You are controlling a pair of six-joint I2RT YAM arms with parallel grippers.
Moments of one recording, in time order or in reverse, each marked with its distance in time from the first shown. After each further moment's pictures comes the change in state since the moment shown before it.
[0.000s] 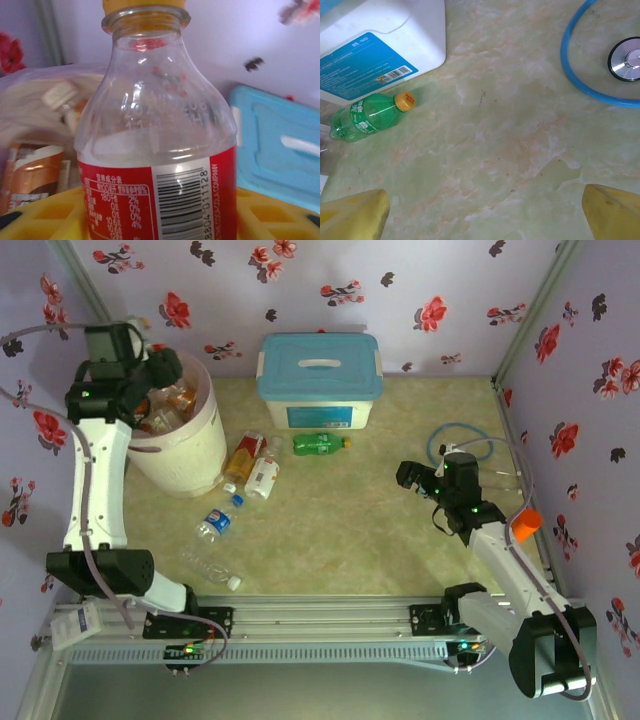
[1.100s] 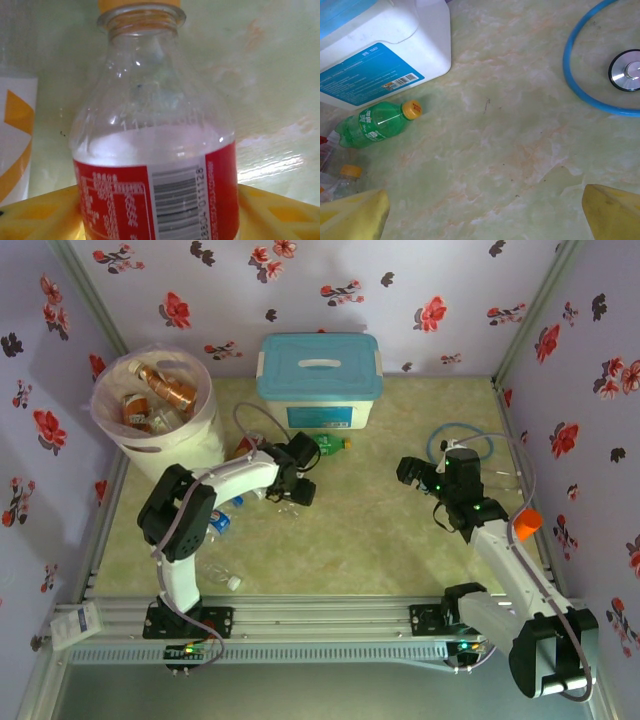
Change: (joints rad) left arm -0.749 0.371 -0.567 0.163 -0.116 -0.036; right arm 0.000 0.000 0.045 -0.032 0.000 0.000
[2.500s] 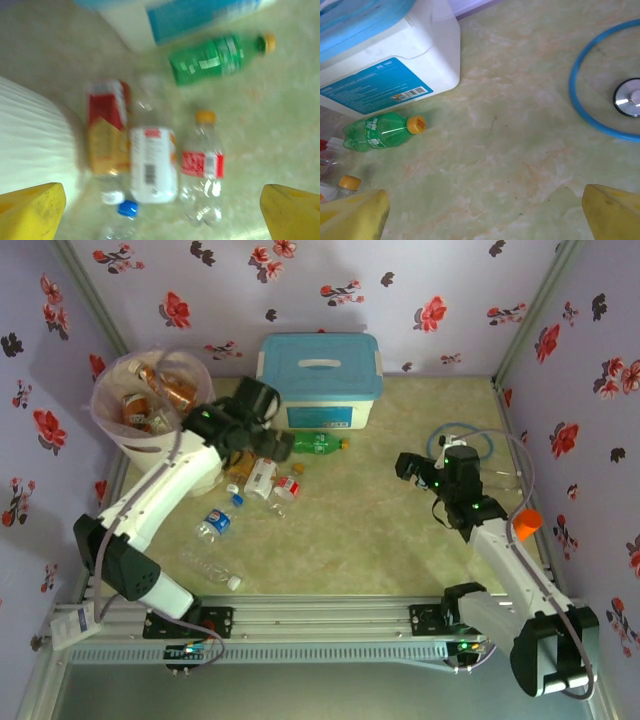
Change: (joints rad) left arm 0.082 -0.336 0.257 -0.306 -0.109 0.184; right arm 0.012 -0.002 0.004 0.048 0.019 -0.033
